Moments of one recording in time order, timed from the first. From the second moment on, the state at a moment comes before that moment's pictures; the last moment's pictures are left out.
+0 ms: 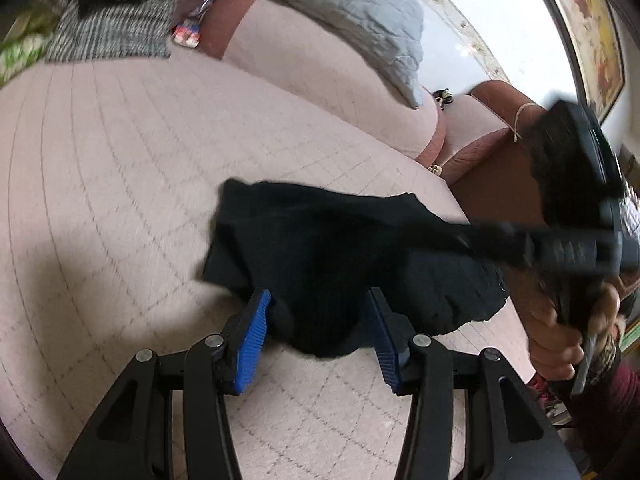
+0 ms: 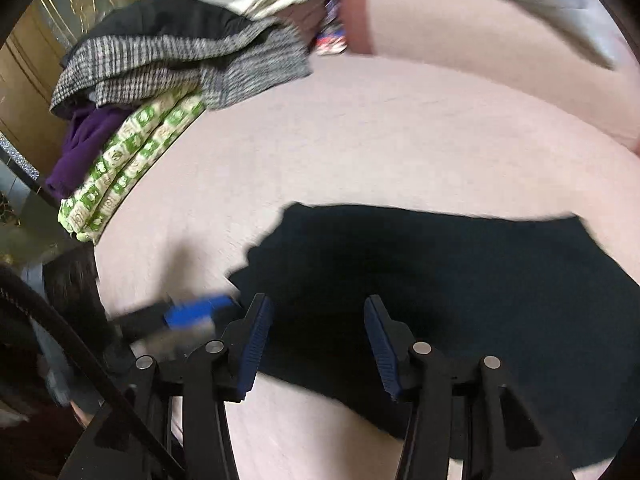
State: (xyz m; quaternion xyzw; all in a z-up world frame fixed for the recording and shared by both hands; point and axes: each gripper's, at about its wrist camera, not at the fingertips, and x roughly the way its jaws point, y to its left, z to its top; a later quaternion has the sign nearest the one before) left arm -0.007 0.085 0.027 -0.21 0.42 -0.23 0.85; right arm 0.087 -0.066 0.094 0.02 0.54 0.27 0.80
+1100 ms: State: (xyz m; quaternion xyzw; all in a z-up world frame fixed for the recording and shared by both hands) left arm 0.024 0.101 0.015 -0.28 0.46 -0.19 0.82; right arm 0.164 0.039 0.057 -0.11 0.56 0.26 0.78
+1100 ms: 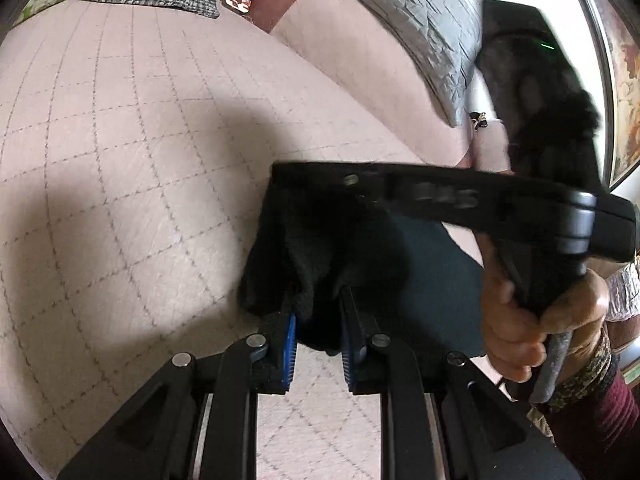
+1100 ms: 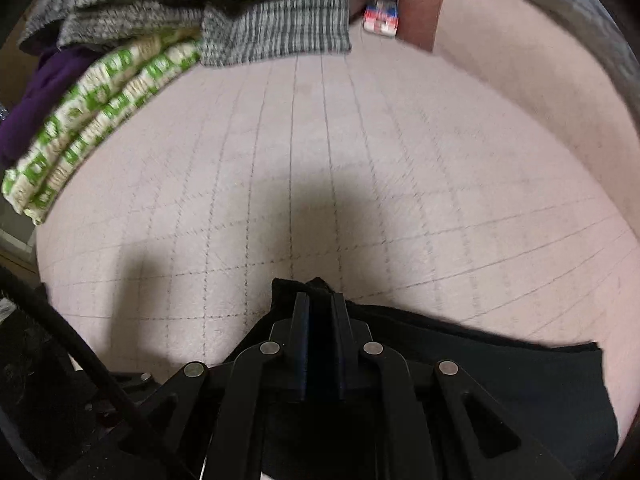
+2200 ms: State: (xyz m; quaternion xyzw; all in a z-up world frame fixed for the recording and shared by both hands) left arm -0.012 0.090 0.015 -0.22 0.42 -0.18 0.86; right arm 0.044 -0.288 0.073 0.07 0.50 -0.03 0.87
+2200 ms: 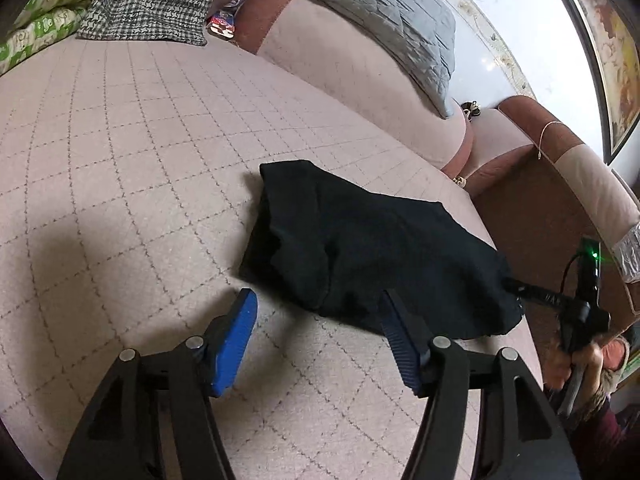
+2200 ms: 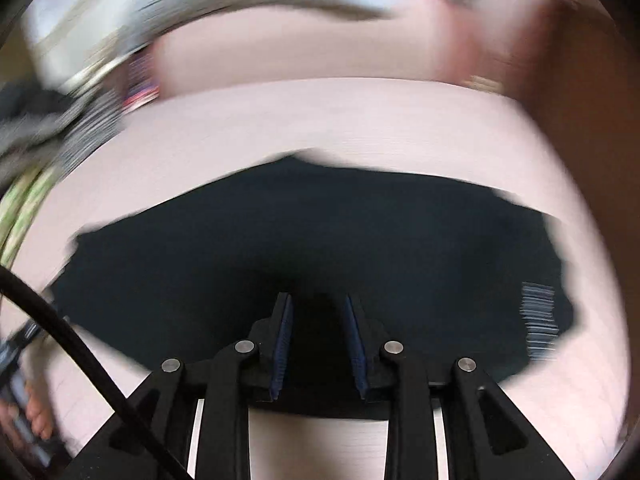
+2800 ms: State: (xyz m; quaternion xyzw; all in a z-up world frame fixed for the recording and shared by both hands) left arm 0.017 0.046 0.033 -0.16 0.42 -0.19 0.87; right arm 0.094 -0.305 0.087 0.13 0.48 -0.05 0.87
